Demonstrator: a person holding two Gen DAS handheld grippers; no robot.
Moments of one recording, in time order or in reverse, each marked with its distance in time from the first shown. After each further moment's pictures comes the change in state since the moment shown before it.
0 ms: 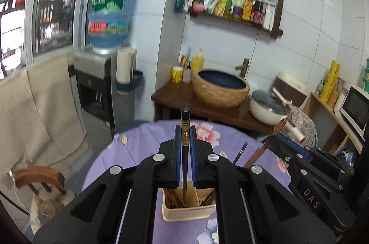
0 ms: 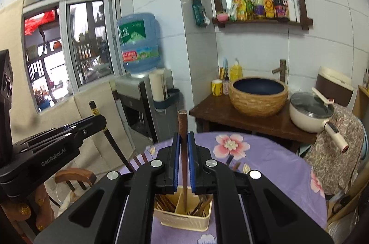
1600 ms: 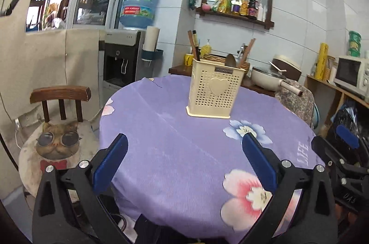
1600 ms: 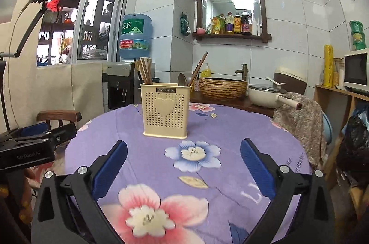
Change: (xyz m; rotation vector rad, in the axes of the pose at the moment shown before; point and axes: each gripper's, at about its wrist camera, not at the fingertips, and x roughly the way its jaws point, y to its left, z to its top) left arm -0.158 0.056 -0.351 0.026 -0.172 0.038; right arm -0.164 0.044 -0.309 -0.107 -0.222 -0.210
